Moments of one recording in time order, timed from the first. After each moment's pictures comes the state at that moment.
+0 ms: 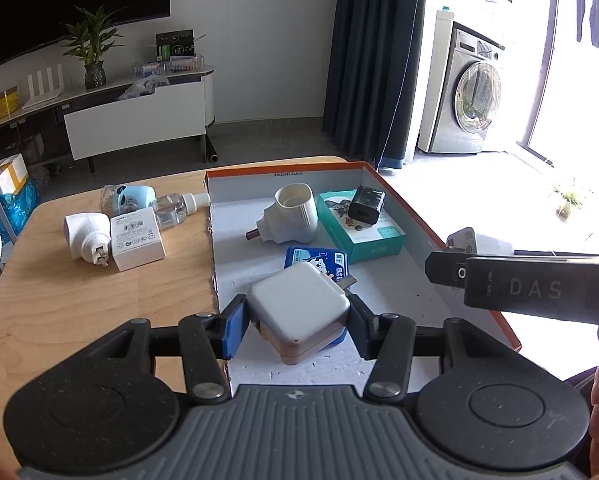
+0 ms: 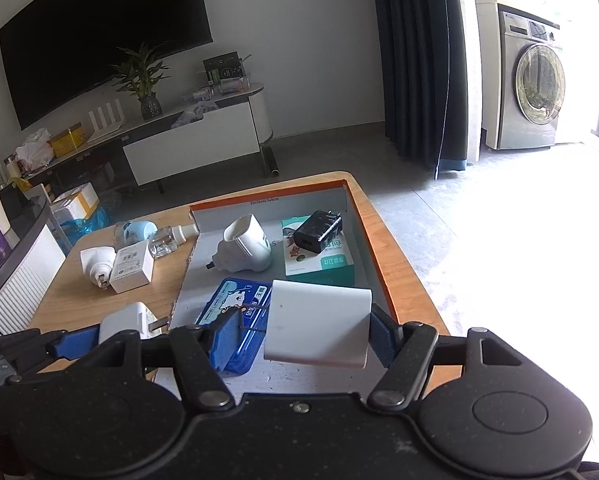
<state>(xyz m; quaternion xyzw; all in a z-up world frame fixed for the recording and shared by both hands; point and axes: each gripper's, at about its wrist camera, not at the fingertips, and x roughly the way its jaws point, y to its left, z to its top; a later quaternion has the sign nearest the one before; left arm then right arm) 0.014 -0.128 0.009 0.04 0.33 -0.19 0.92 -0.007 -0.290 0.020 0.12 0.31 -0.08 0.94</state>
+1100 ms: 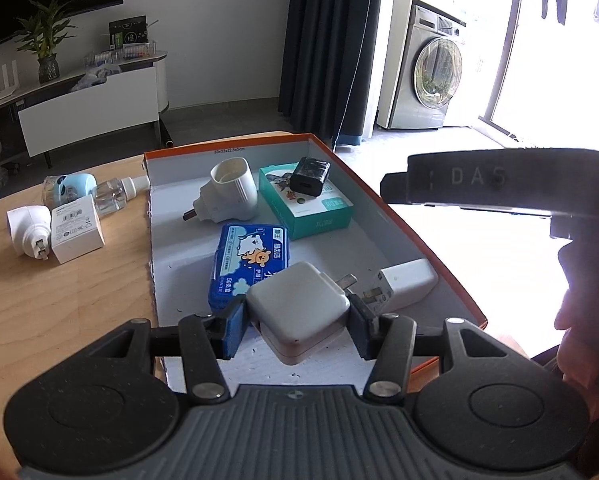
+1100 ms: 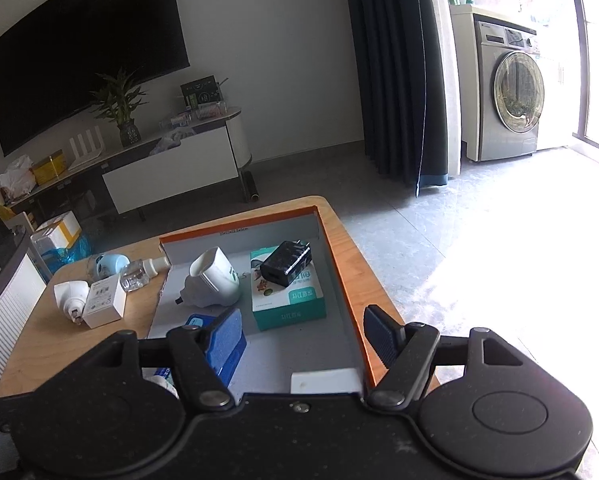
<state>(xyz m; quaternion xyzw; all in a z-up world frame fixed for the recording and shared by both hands) 0.014 -0.156 -0.008 0.06 0.35 -0.25 0.90 0.003 -0.314 0.019 0.13 0.28 -0.11 0.95</state>
